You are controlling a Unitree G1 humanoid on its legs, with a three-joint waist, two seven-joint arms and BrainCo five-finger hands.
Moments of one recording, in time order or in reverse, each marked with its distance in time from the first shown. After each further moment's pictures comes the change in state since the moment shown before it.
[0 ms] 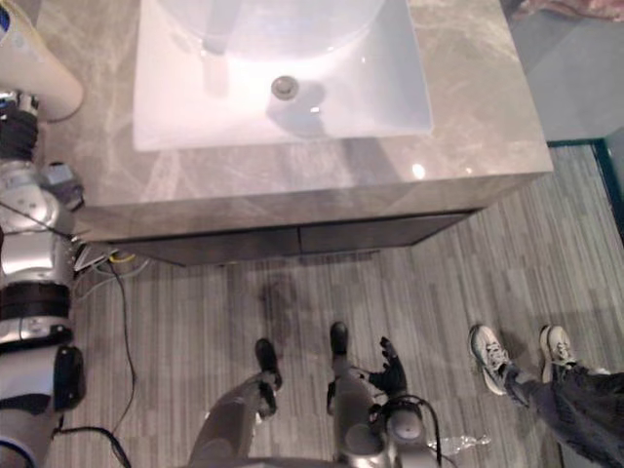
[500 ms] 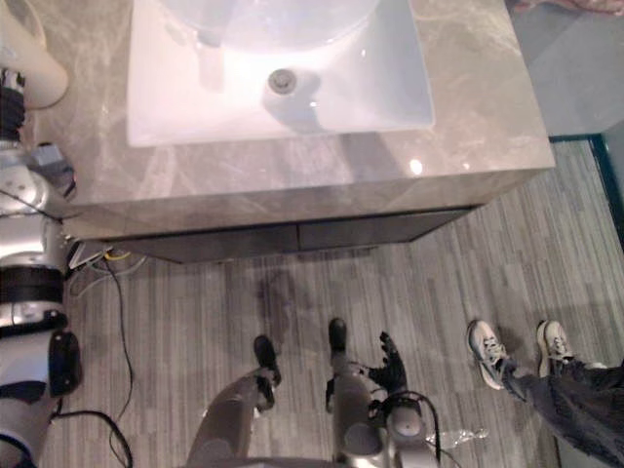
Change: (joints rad) left arm -0.064 0.025 -0.007 0.041 0.001 0.002 -0.001; right arm 0.007 0.003 0.000 -0.037 0.000 0.000 0.000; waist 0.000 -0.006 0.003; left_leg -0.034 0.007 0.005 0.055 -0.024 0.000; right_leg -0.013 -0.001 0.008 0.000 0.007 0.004
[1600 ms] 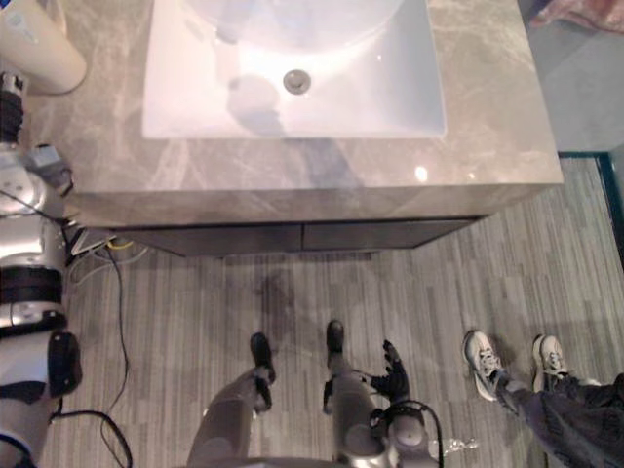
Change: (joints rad) left arm 0.003 0.000 0.012 0.000 -0.001 0.019 0.001; right arm 0.034 -0.001 0.001 0.000 0.000 0.000 -0.016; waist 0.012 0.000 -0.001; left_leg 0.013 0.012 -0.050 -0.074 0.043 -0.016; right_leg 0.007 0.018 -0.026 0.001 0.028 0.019
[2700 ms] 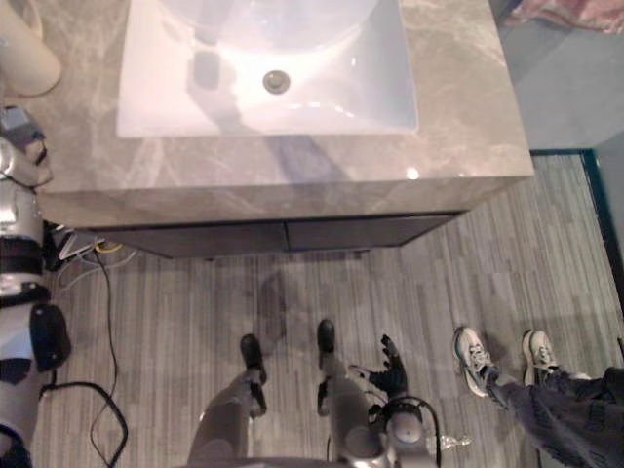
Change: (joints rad) left arm -0.165 0.061 0.000 0.095 -0.013 0.044 -0.005; right arm 0.008 0.008 0.008 -0.049 0.000 0.005 -0.001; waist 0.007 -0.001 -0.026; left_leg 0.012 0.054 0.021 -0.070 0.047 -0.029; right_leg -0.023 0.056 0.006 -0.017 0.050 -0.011
